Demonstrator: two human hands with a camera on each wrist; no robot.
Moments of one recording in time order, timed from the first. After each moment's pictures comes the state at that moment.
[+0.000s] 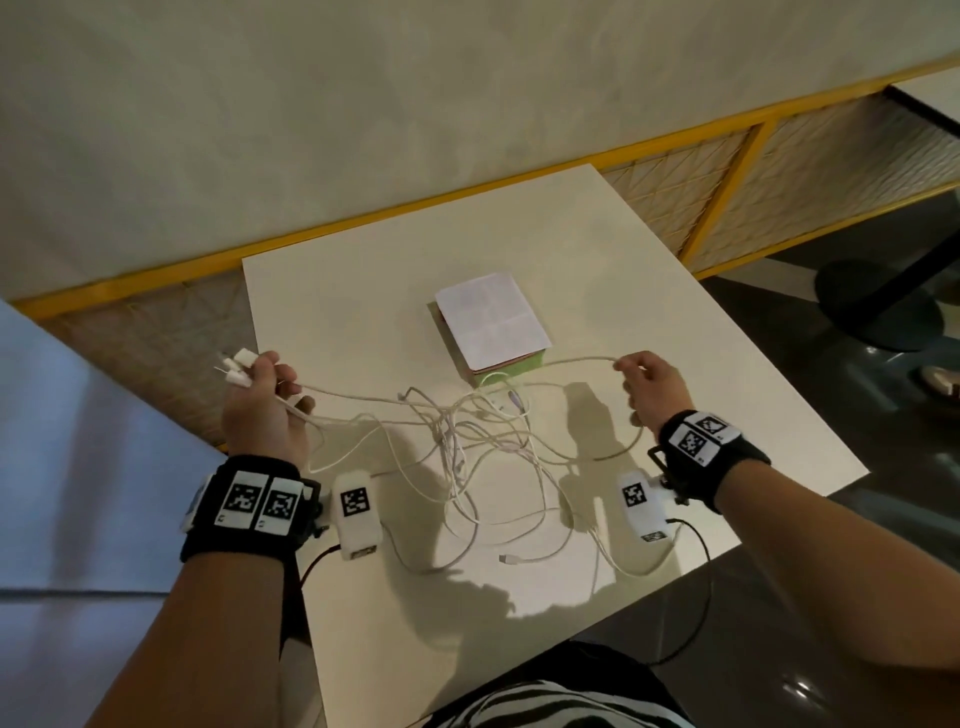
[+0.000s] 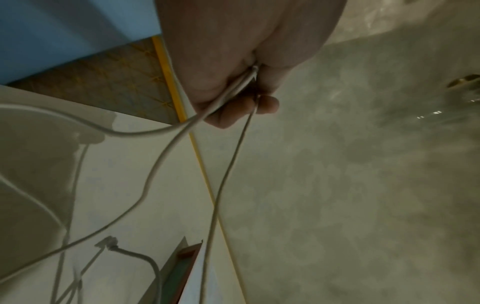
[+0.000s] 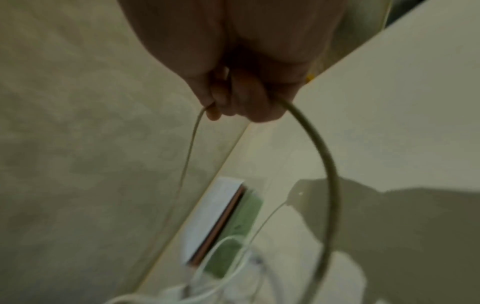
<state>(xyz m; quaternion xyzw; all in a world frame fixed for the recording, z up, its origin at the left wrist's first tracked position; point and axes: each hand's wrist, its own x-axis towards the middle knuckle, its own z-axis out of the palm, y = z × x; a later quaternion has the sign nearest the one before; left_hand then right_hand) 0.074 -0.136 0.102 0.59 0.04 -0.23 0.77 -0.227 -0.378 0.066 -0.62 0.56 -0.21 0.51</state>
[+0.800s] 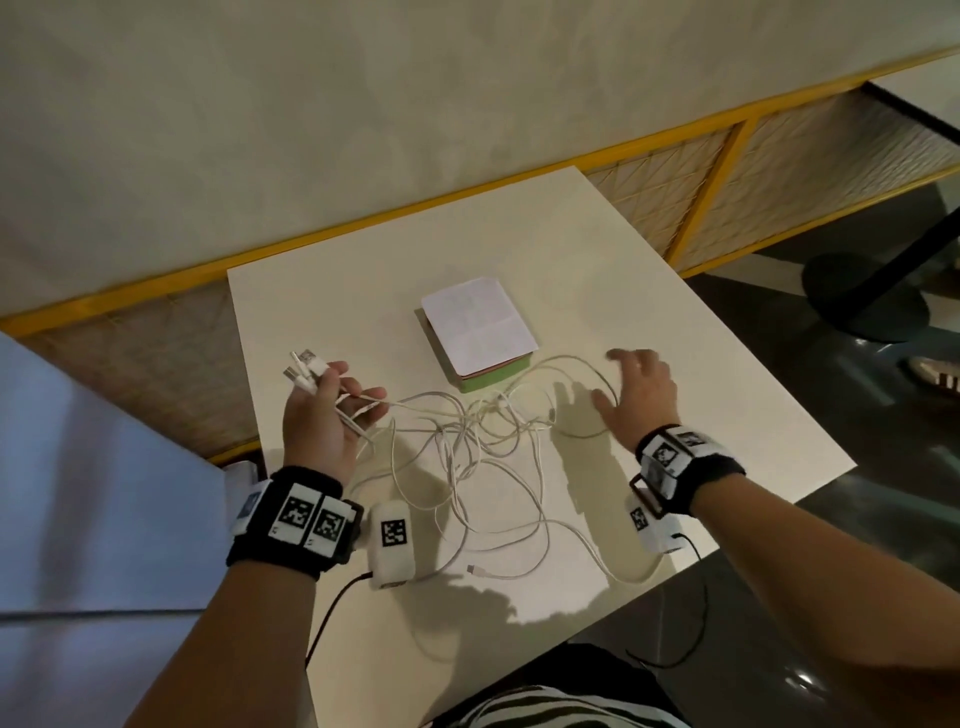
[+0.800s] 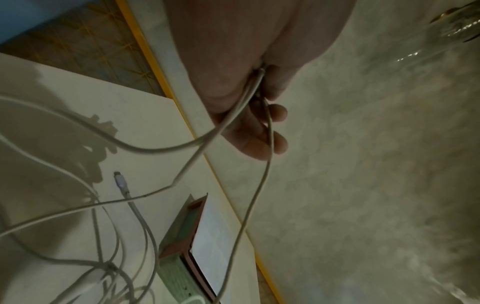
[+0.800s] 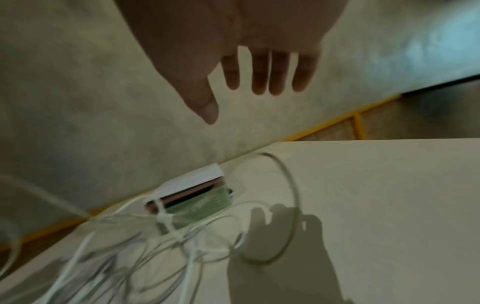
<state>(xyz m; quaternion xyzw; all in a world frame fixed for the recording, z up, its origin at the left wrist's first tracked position) 0.027 -0.168 0.097 0.56 -0.02 -0.34 0.75 -0.235 -0.367 0.059 -0.84 0.51 -0.10 0.18</state>
